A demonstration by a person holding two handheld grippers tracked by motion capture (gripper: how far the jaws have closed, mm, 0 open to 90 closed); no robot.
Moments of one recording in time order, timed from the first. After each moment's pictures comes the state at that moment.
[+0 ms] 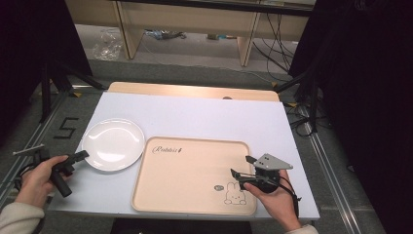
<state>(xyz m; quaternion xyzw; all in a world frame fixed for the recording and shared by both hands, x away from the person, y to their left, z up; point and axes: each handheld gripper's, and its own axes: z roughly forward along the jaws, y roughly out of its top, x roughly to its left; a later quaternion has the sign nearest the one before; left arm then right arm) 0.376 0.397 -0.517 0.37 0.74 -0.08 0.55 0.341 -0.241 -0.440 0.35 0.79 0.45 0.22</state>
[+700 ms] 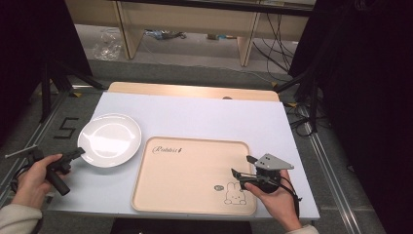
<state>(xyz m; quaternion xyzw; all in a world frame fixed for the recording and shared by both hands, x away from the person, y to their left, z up) 0.371 0.403 -0.510 0.34 0.74 -0.08 0.58 0.340 -0.243 -0.439 0.35 0.79 0.45 0.22</state>
